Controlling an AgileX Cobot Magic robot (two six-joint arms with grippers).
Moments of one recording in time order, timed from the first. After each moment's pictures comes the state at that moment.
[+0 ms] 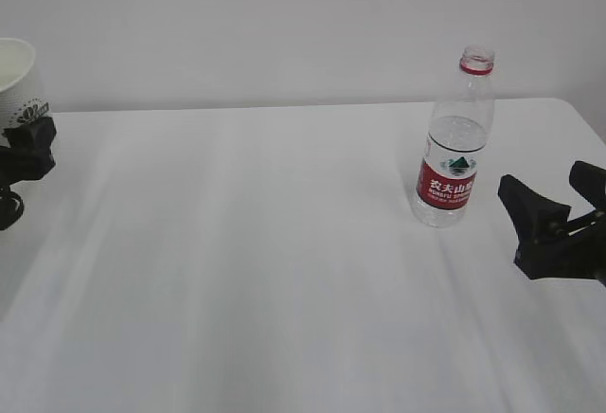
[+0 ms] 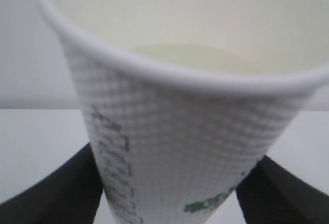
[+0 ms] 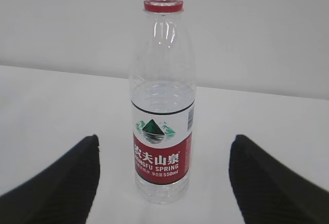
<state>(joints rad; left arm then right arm) -0.04 1.84 -0.53 -0.01 -1.11 -0.09 0.33 1.50 -0.16 0.14 -1.13 -0.09</state>
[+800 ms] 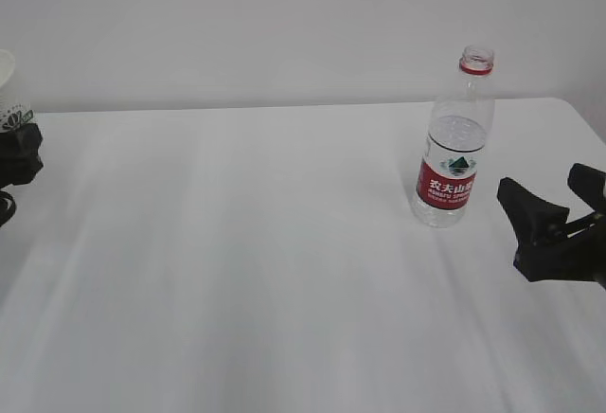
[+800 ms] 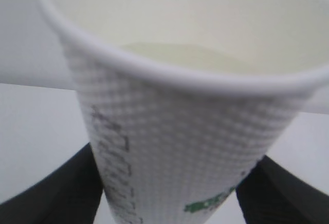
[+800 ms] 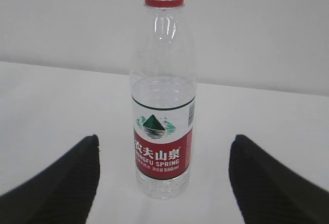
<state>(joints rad) 0.01 1.86 -0.53 -0.03 -1.10 -0.15 0.33 1.50 -0.16 0.14 -1.12 -0.09</state>
